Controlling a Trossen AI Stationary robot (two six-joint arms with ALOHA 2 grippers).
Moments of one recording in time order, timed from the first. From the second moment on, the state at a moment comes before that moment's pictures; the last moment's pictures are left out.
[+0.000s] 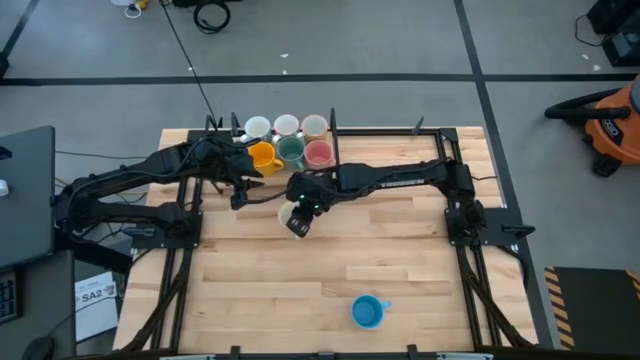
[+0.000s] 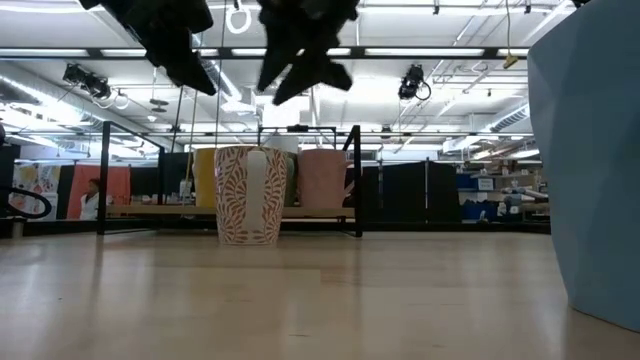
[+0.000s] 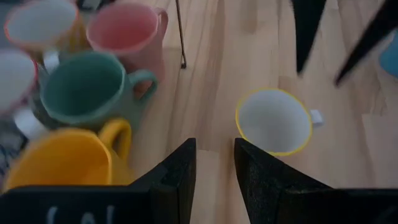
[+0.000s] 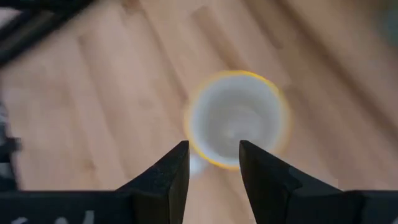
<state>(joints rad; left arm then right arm) 0.39 0.97 0.89 -0.64 0.14 0.17 0.02 2.06 1.95 -0.84 0.01 0.55</state>
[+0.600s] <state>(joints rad) 0.14 0.99 0.89 -0.82 0.07 -0.18 0.06 2.03 1.74 -0.89 0.37 0.58</state>
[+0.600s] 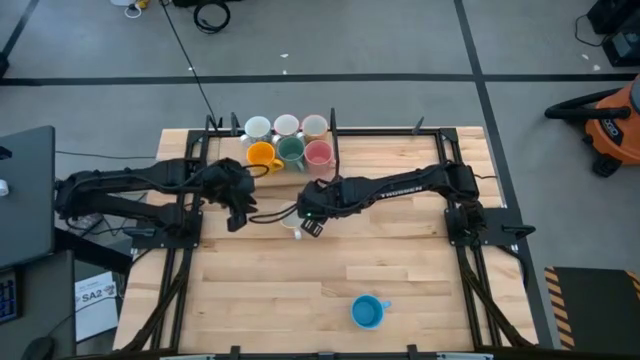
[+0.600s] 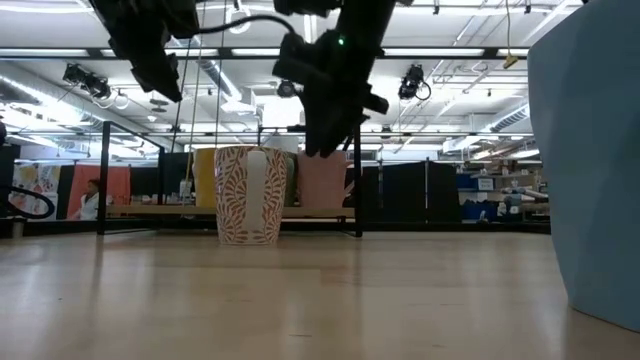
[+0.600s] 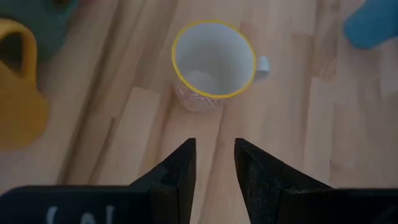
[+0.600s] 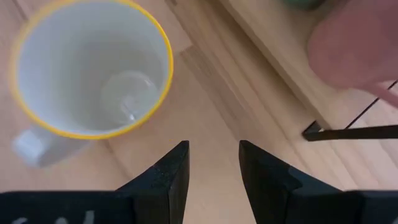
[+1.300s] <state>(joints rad) -0.08 1.36 0.89 -0.70 -0.14 -0.30 0.06 2.04 1.55 -0.62 0.36 0.57</state>
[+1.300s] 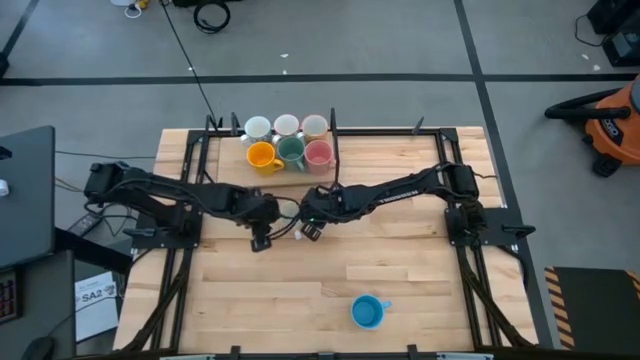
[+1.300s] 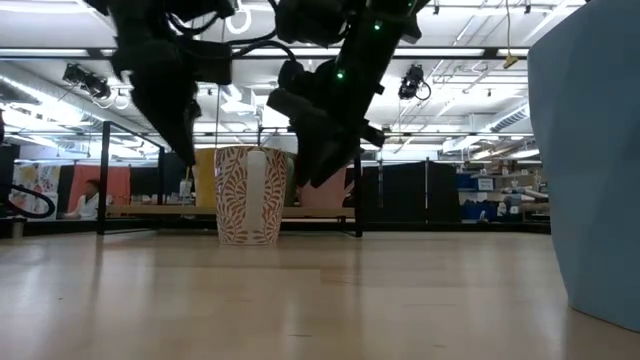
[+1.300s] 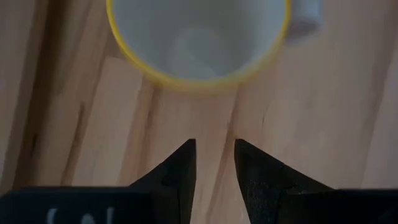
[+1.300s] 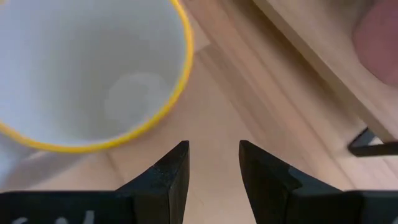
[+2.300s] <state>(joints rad) -0.07 1.41 0.89 -0.61 -0.55 -0.29 0.07 2.04 1.54 -0.41 0.05 0.52</state>
